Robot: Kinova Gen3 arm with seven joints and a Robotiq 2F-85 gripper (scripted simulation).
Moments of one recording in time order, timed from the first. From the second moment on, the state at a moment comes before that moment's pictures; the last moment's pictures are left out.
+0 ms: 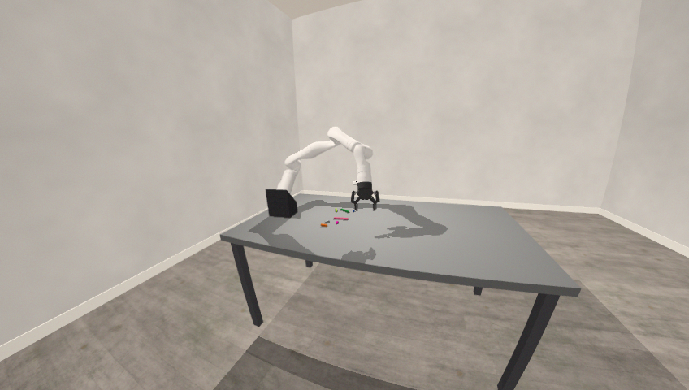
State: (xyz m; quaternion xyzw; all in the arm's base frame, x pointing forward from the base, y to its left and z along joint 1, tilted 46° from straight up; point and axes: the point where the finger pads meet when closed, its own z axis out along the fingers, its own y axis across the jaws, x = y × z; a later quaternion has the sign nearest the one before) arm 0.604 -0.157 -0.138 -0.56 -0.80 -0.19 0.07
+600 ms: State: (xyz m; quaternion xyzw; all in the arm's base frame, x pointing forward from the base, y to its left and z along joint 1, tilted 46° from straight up) arm 0.480 -0.104 -0.142 -0.81 -0.51 -0.15 0.25
